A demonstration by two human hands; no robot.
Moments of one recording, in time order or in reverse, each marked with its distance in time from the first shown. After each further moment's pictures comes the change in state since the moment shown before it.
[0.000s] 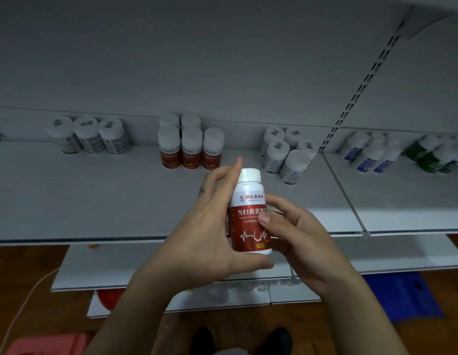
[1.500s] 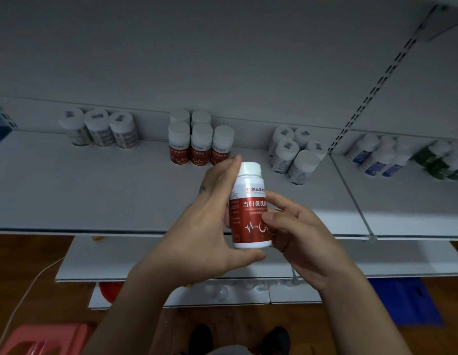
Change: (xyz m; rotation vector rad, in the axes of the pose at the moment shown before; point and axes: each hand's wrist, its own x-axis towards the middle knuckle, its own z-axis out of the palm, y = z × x) left_hand -0.009 -0.014 -0.010 0.125 0.033 0.013; right_hand 0.013 0.003 0.011 0.081 -0.070 0.041
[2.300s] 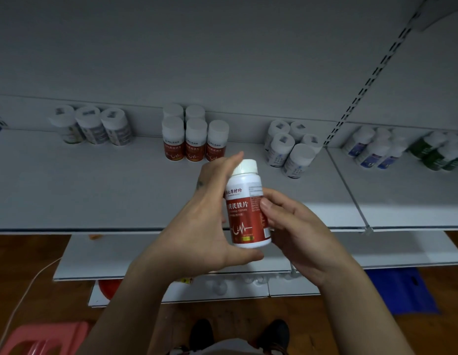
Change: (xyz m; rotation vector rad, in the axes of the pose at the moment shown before) left_hand 0.007 -0.002 0.005 -0.008 0.011 0.036; right_hand -0.008 -0.004 0.002 -0.015 0.020 0.002
